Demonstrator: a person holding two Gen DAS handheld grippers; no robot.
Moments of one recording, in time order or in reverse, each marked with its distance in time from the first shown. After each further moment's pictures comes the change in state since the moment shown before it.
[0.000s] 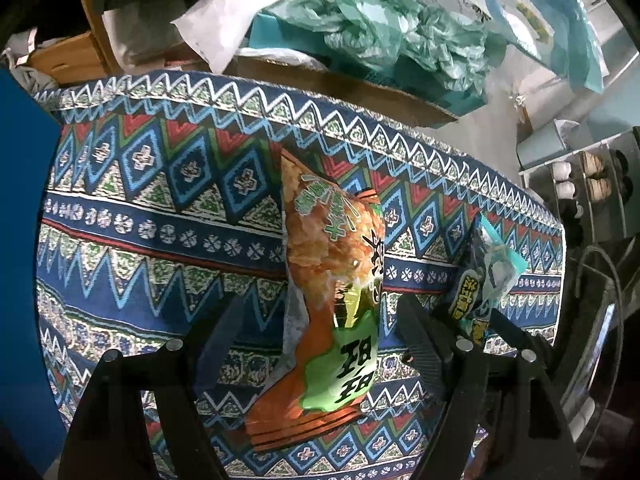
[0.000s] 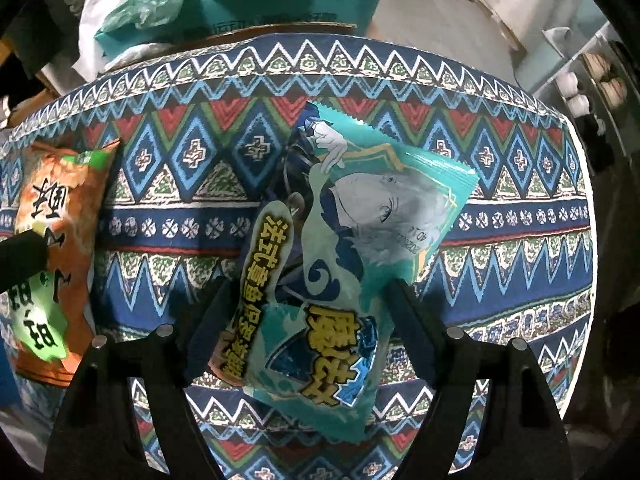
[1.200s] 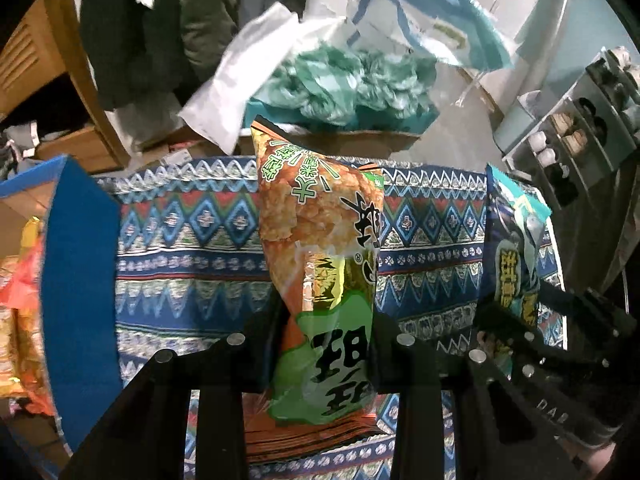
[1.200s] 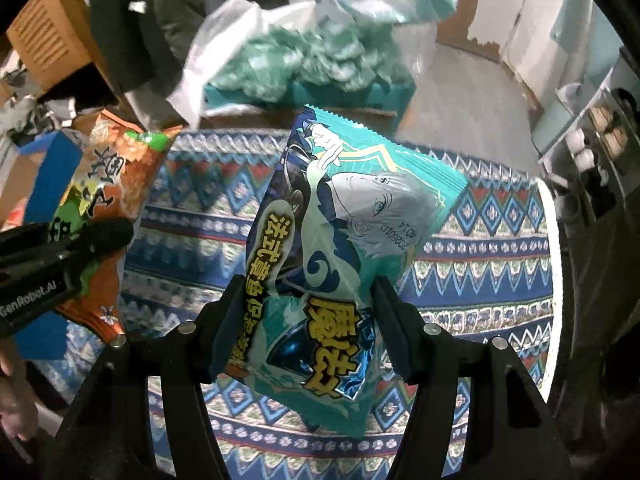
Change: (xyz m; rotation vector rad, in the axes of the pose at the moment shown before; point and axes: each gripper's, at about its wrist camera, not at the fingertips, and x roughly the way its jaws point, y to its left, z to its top) left arm -0.093 0.013 -0.040 0.247 -0.213 0.052; right arm -0.154 0.009 -0.073 -0.115 -0.208 0.102
